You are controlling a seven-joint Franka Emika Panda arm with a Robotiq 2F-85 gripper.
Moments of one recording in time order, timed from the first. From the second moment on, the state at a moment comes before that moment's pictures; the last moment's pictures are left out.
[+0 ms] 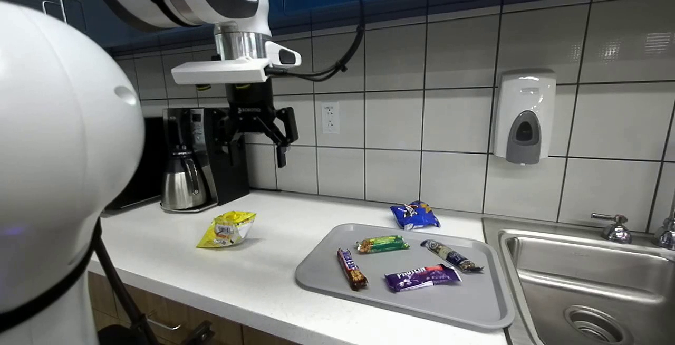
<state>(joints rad) 0.16 -0.61 0.00 -2.77 0.00 2.24 -0.11</state>
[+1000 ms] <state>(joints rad) 0.12 -0.58 -0.13 -2.77 -0.01 2.30 -0.37</state>
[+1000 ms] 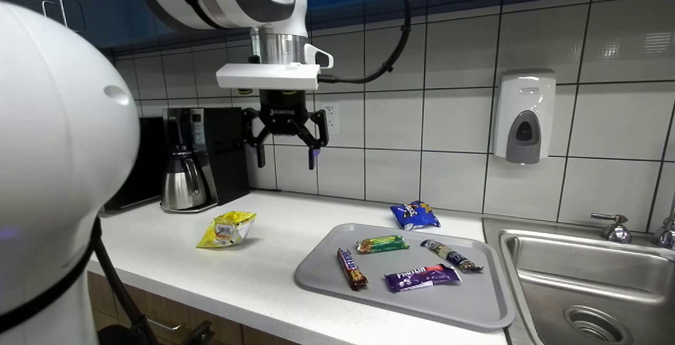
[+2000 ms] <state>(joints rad) 0.10 -0.37 -0.23 -2.77 -0.01 2.50 -0.63</state>
